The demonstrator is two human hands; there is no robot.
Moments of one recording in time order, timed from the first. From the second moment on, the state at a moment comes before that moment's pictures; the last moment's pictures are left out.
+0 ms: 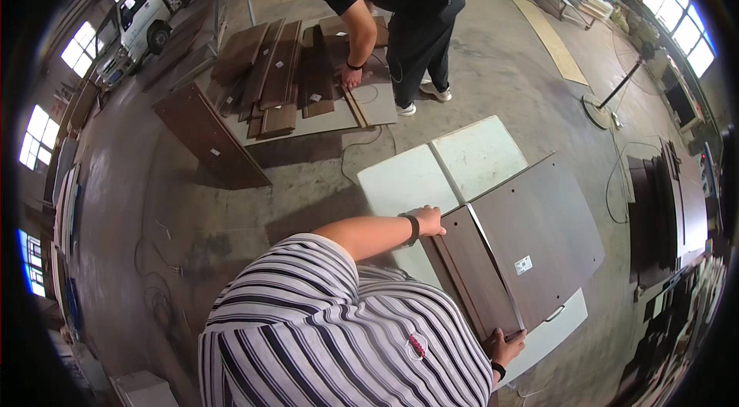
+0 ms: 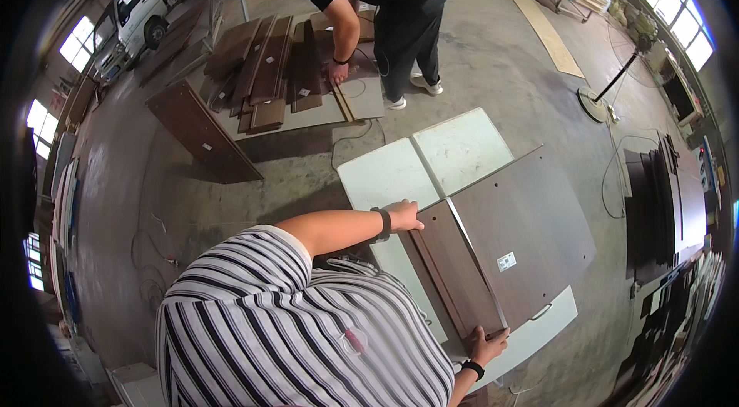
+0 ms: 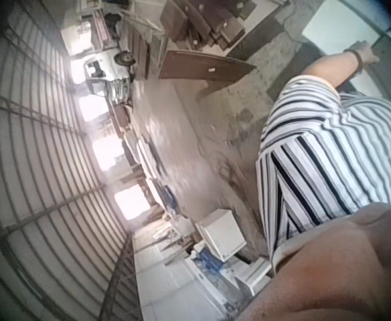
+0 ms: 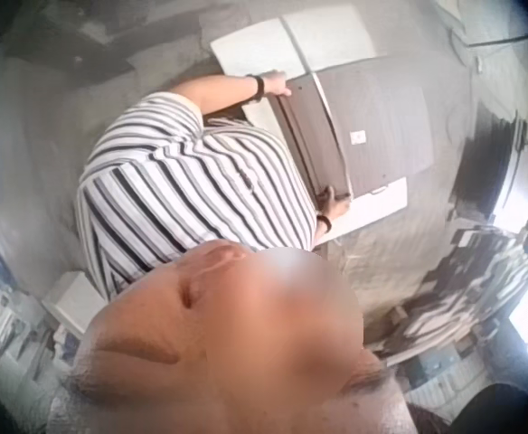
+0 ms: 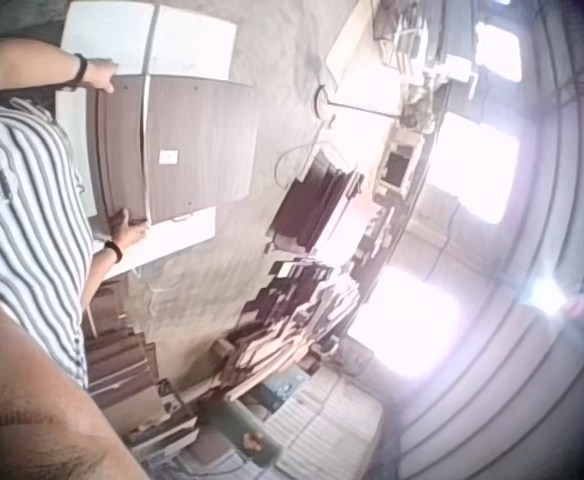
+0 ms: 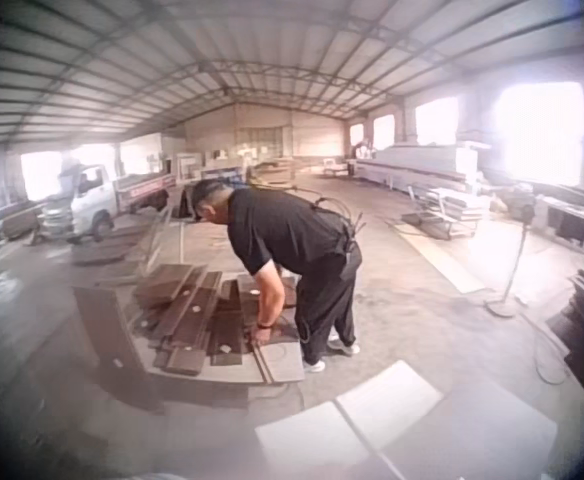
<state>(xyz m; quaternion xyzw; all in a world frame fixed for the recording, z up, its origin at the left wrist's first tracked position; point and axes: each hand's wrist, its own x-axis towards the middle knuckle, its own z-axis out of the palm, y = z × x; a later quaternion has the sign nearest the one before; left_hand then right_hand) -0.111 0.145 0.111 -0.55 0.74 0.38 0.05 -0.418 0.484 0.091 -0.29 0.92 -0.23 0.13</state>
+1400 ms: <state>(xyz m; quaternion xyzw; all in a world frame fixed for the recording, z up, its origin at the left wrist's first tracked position) 0.013 0.129 0.093 -0.42 0.64 0.63 0.15 -0.346 0.553 0.118 -0.15 0.95 -0.17 0.22</state>
